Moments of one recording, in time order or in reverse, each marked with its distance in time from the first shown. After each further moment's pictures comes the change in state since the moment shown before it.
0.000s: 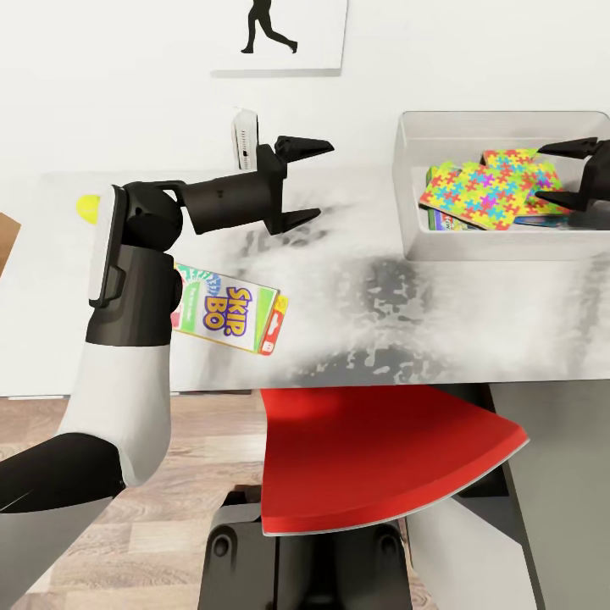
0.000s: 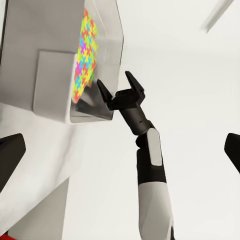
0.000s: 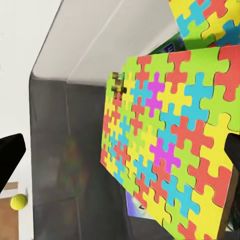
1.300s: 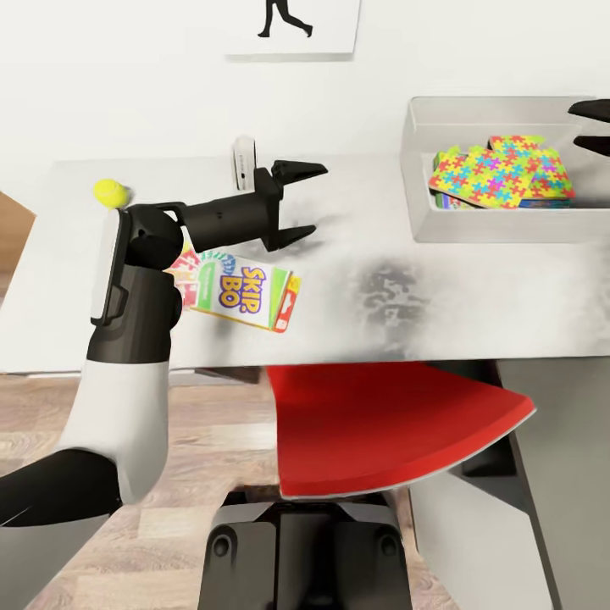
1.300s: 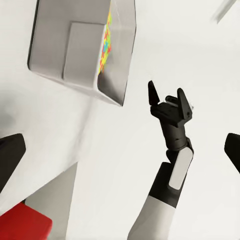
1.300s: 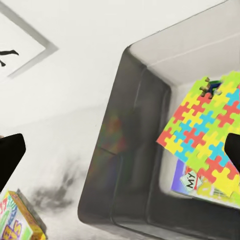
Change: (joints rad) left arm 0.065 0.013 0.000 -0.028 -0.014 0.000 -0.016; right arm 0.264 -0.067 -0.007 -0.706 -0.109 0.009 0.004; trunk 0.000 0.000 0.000
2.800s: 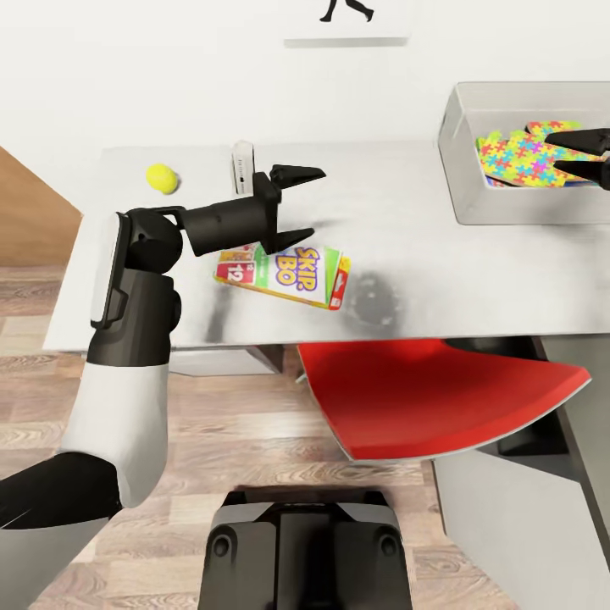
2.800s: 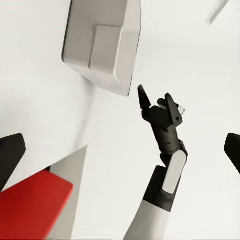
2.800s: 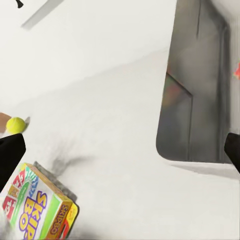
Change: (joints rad) left arm 0.012 0.002 0.005 -0.003 -0.001 0.003 -0.001; right arm 0.077 0.004 0.005 -0.047 -0.005 0.000 -0.003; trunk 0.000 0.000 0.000
